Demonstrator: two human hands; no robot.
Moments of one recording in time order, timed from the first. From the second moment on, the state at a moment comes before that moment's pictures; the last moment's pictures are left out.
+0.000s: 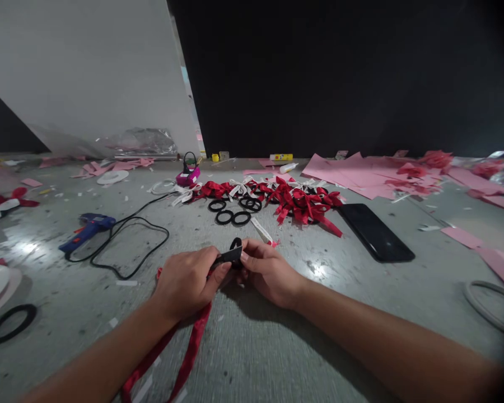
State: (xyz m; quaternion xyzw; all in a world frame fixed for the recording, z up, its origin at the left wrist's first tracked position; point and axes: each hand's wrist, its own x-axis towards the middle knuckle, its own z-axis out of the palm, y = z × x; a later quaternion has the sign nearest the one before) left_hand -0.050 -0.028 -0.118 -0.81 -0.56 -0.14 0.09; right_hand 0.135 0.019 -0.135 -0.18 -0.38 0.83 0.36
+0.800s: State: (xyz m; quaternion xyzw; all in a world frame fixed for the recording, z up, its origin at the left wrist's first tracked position) left_hand -0.050 -0.027 -0.120 -0.82 -0.54 -0.16 0.06; right_hand 0.131 0.019 -0.136 -0.24 -0.38 0.81 0.38
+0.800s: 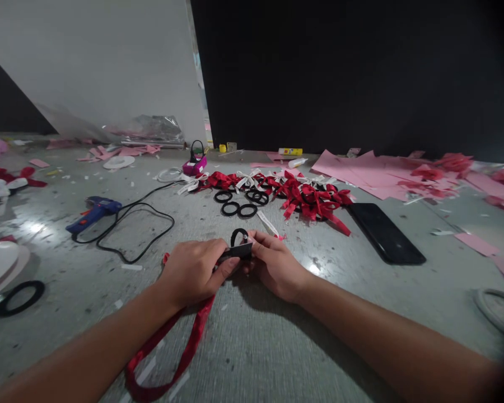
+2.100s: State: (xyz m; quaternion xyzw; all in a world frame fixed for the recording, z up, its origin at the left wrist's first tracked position) left_hand -0.048 -0.029 -0.118 -0.82 -0.55 -0.16 0.07; right_hand 0.137 0.011 -0.133 -0.27 -0.58 0.69 0.35
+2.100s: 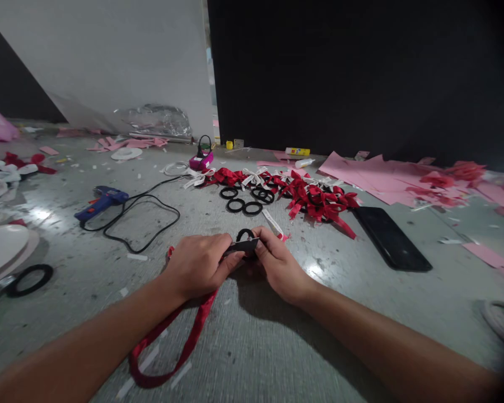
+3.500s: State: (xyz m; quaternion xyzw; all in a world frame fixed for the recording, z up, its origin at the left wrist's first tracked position) left_hand -0.062 -0.025 -0.113 -0.75 -0.63 -0.19 0.08; right_hand 0.137 0.008 -0.134 -0.23 -0.65 0.66 0.31
